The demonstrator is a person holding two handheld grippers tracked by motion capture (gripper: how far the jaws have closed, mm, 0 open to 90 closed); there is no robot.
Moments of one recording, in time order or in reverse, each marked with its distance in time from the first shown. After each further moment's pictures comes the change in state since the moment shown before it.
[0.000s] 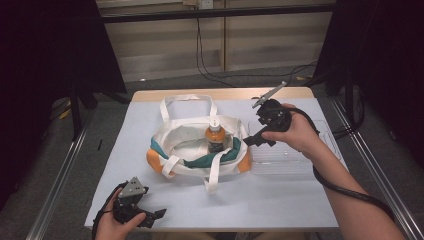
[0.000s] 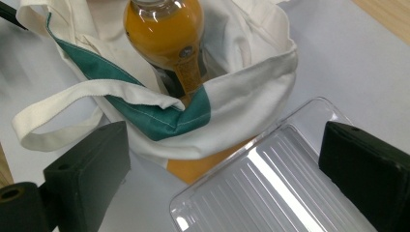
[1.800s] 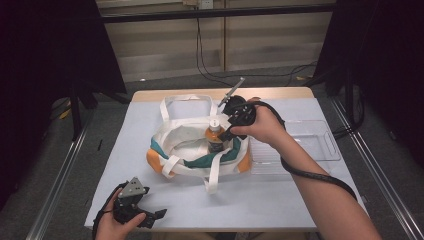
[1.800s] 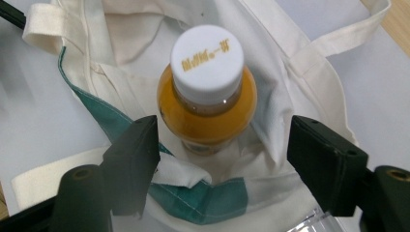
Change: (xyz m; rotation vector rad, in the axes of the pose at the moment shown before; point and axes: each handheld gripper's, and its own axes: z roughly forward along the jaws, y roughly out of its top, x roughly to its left) left arm -0.001 0.000 0.000 -0.012 -0.011 -0.001; right arm 0.028 0.061 0.045 0.081 0.026 -0.122
